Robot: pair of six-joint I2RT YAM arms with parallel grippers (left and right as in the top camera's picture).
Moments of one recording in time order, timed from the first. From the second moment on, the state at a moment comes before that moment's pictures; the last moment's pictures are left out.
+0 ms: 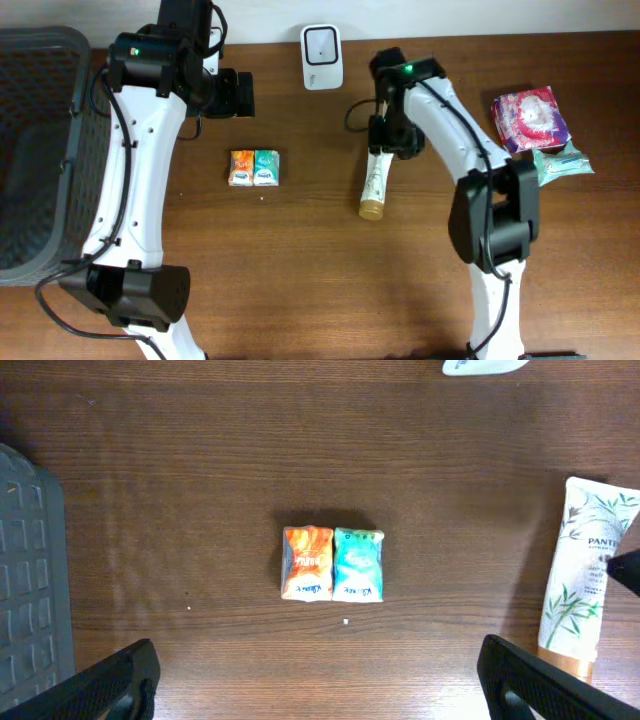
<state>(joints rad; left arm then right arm) -0.17 1.94 2.22 -1.43 -0.04 -0.17 0.29 2.27 1.99 -1.26 -0.03 0.35</state>
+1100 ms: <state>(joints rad) -0.17 1.94 2.22 -1.43 -0.04 -0.17 0.09 2.21 1.56 -0.86 -0.70 0.12</state>
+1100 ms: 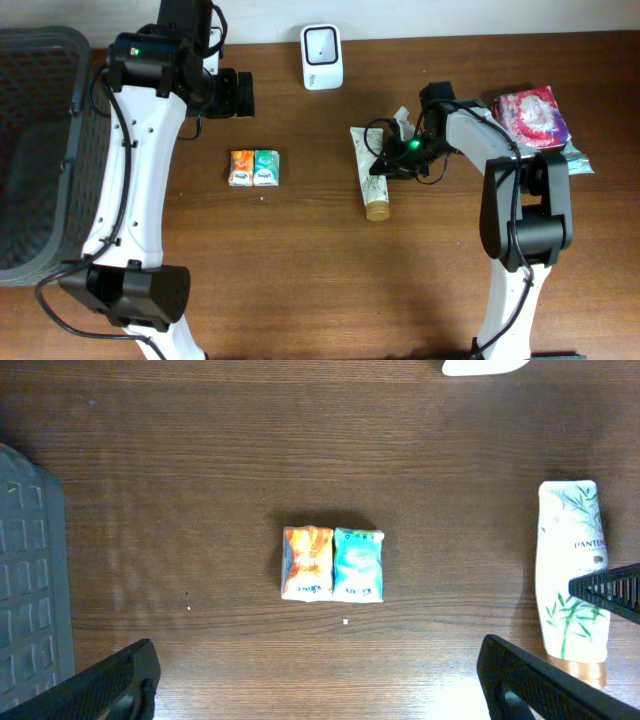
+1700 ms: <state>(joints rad) -0.17 1.94 2.22 -1.43 -0.04 -0.17 0.33 2.23 2.01 -1.39 0.00 0.21</state>
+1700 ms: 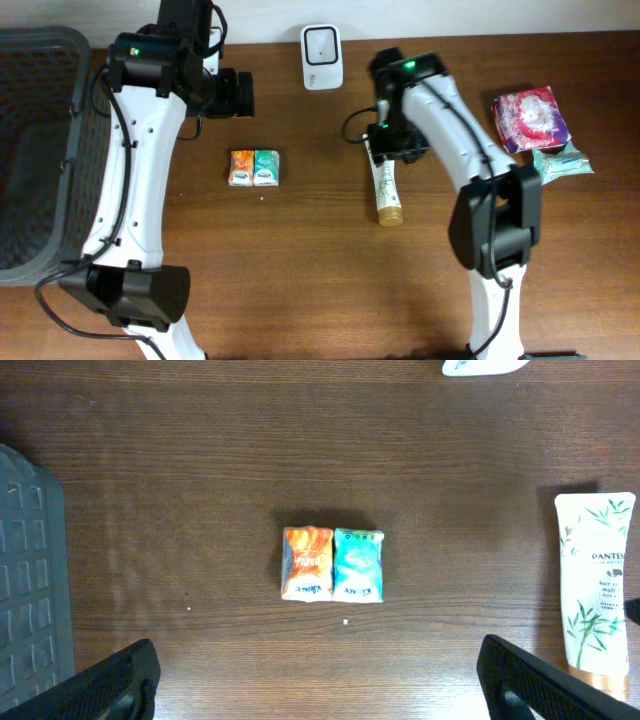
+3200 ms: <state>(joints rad) -0.17 1.94 2.22 -1.43 -0.04 -0.17 -0.08 2.38 1.94 -1.44 -0.47 0.01</state>
